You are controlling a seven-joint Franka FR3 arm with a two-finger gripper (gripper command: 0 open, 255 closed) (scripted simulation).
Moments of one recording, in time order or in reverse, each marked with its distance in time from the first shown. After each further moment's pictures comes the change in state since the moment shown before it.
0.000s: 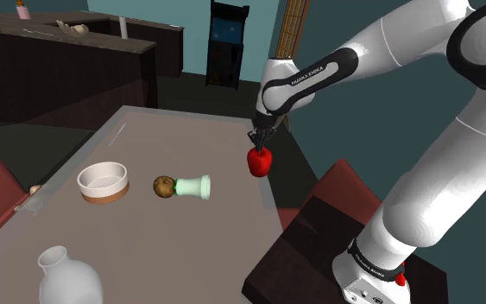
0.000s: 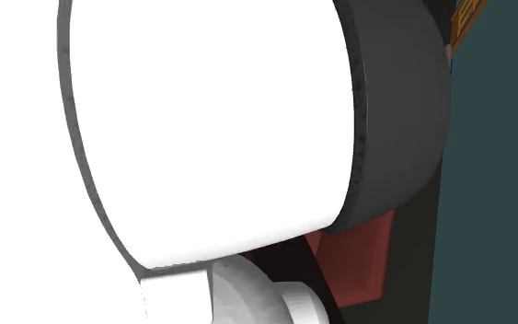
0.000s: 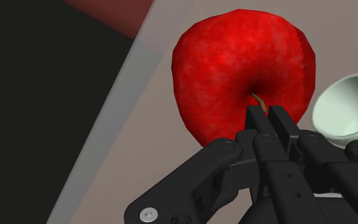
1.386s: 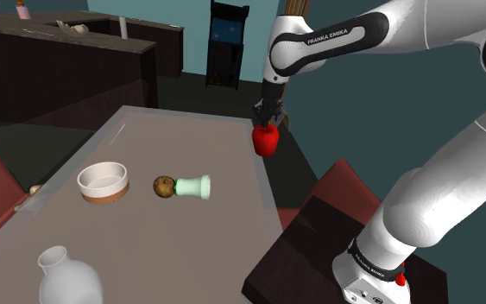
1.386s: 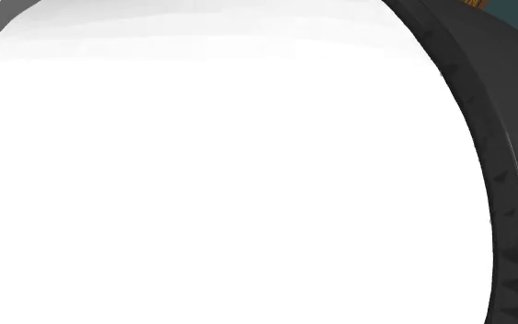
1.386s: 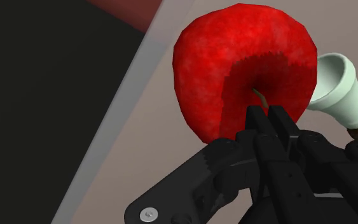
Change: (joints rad) arm 0.004 -0.130 0.005 0.160 0.009 -0.289 -0.013
